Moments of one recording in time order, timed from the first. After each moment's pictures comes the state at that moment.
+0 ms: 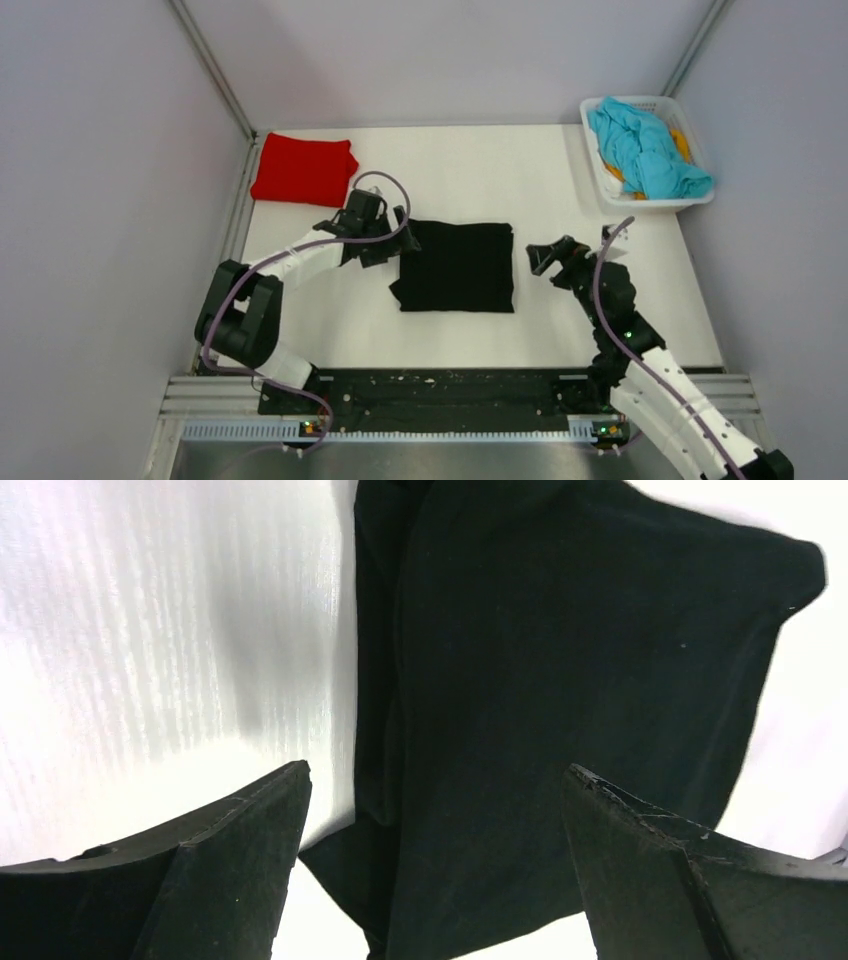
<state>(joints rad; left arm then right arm) -0.42 1.52 0.91 -0.25 0.14 -0.70 0.39 0.60 0.33 0.03 0.16 0.66</state>
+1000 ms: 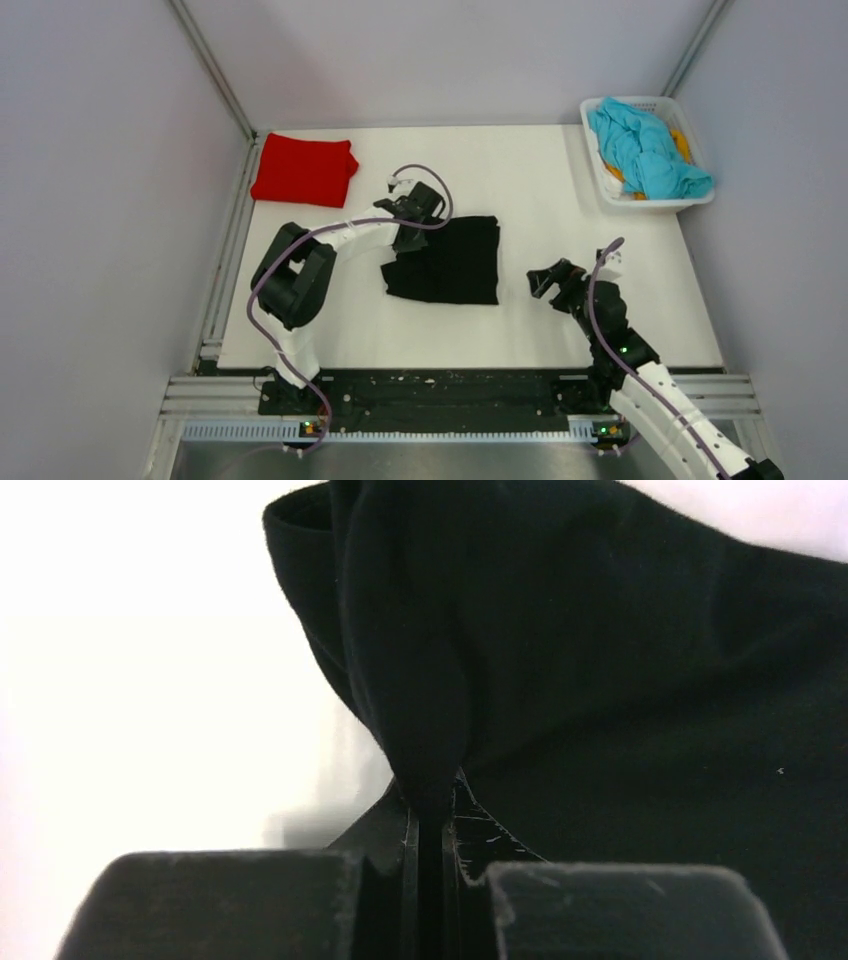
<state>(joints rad) -0.64 1.87 1.25 -0.50 -0.34 -0.74 0.39 0.41 0.11 -0.07 0.17 0.72</state>
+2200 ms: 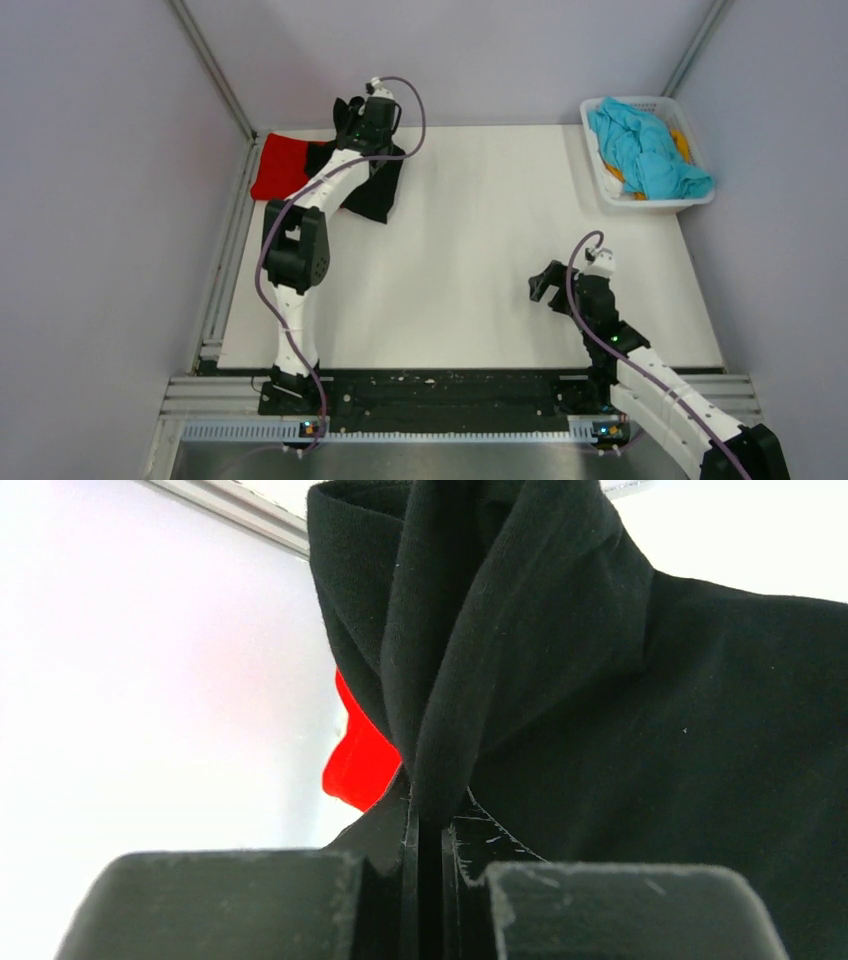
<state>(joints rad) -0.34 2.13 1.84 -0.25 -0.83 0.30 0.39 0.61 0.11 0.00 0.22 0.60</state>
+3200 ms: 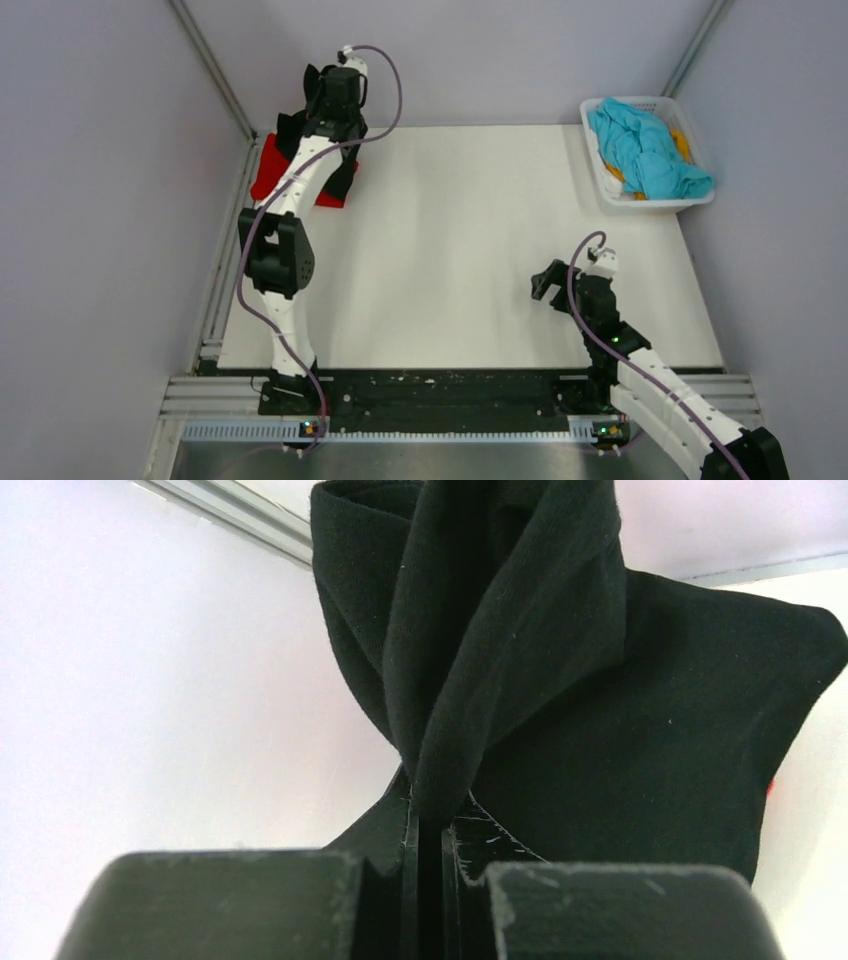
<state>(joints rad) -0.25 2.03 1.94 -0.24 -0.75 0.50 0.39 0.60 0.11 0.00 0.26 0.59</state>
